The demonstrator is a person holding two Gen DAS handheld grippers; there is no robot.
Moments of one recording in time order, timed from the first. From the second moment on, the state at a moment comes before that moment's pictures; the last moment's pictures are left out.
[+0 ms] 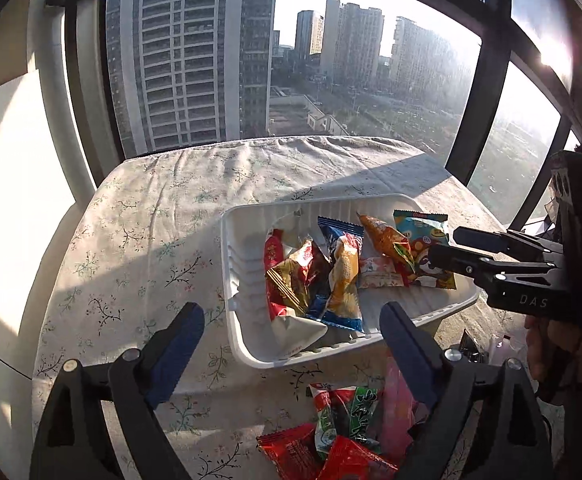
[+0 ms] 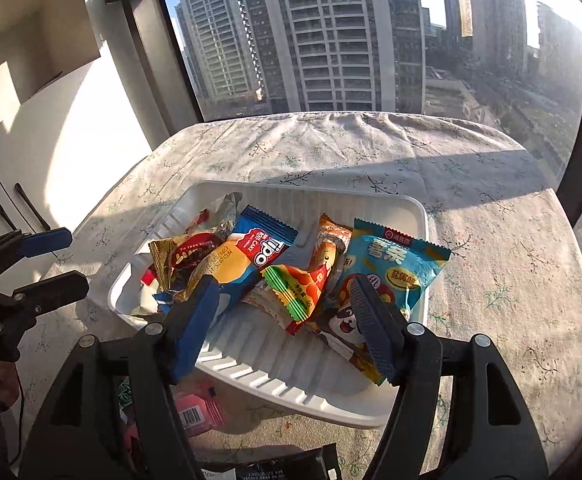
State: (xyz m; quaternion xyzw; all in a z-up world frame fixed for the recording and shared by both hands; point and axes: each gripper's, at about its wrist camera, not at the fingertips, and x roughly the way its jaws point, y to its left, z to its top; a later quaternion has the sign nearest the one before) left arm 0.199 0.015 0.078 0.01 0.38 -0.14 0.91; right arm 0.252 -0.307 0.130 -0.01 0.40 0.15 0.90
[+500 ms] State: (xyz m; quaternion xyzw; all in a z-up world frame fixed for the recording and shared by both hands) left arm 0.080 0.014 0.003 -0.09 0.45 -0.13 0.88; right arm 0.057 -0.345 0.129 0.08 0.32 0.17 0.93
